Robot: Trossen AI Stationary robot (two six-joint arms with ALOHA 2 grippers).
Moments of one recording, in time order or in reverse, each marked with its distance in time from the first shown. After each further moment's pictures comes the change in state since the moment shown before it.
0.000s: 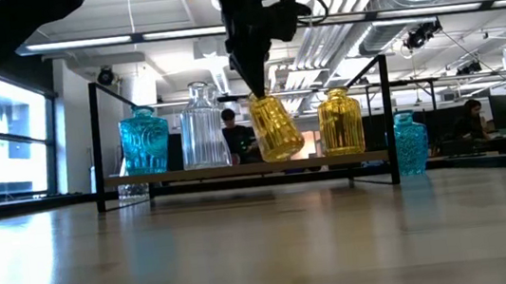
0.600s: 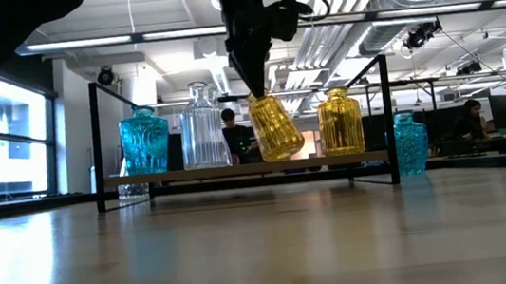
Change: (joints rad) left arm -0.010 0.008 0.000 0.000 -0.059 -0.026; right arm 0.000 0.000 0.000 -0.007 -0.002 -0.009
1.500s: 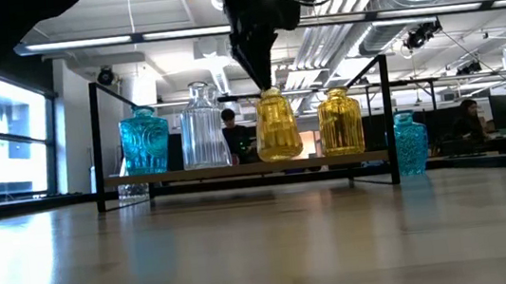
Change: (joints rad) left arm -0.018 -0.020 0.011 0.047 -0.063 -0.001; right arm 0.000 0.000 0.000 -0.005 -0.008 -0.001
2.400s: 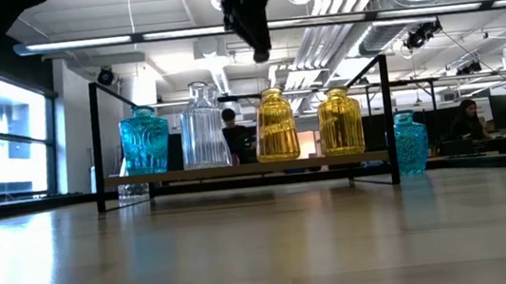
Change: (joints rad) left arm -0.015 -0.117 0.000 0.044 0.012 -0.031; right arm 0.000 0.000 0.000 -0.010 0.001 0.011
